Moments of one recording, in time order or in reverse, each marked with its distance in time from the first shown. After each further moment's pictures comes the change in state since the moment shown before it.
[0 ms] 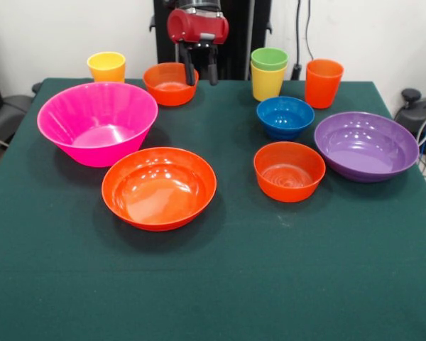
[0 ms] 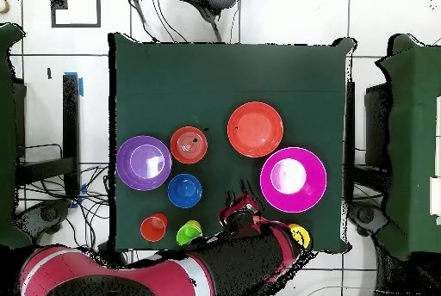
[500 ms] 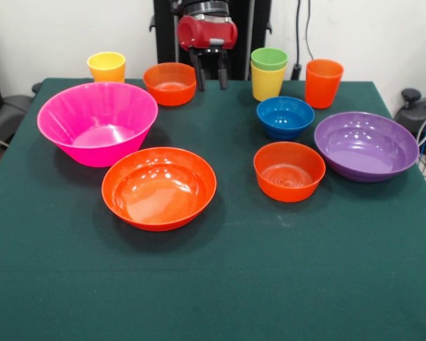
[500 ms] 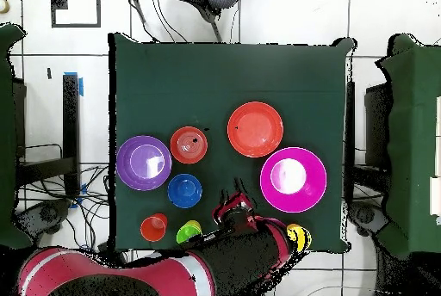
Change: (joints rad) arm 0.003 -0.007 0.040 0.000 0.003 0.000 0.000
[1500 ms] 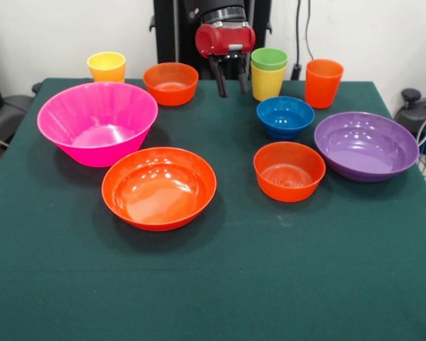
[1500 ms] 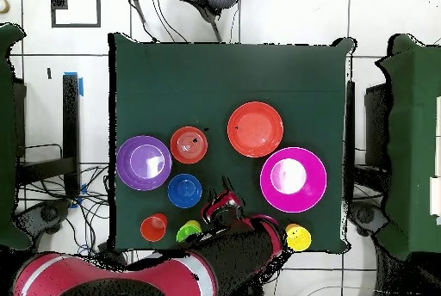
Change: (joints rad) arm 0.000 -0.034 0.071 0.012 -0.007 0.000 0.000
